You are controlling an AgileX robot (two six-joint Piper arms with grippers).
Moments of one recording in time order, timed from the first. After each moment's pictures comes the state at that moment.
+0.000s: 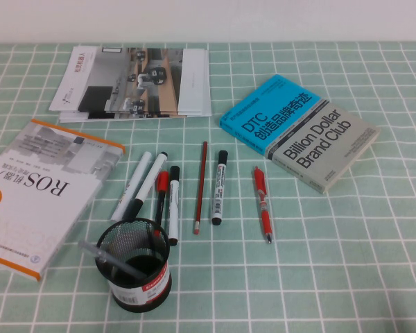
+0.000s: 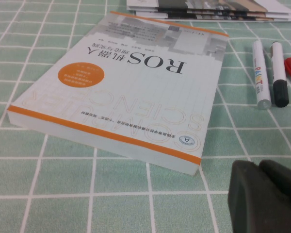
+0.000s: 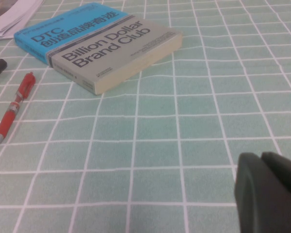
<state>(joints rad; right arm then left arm) 0.05 -0.01 0.03 0.10 0.34 -0.01 -0.13 -0.01 0.02 -0.01 0.38 -0.03</state>
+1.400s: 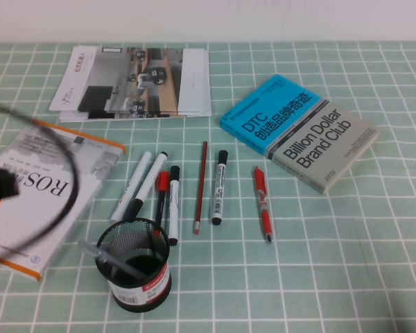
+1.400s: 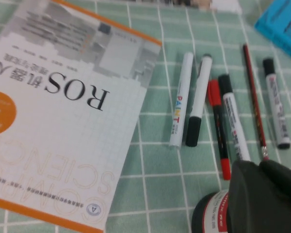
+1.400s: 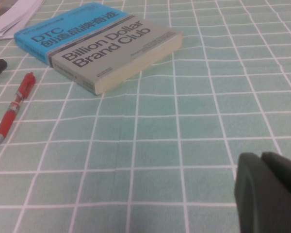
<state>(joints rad) 0.05 -0.01 0.03 0.10 0.34 -0.01 -0.13 0.87 -0.81 -0.26 0.72 0.04</state>
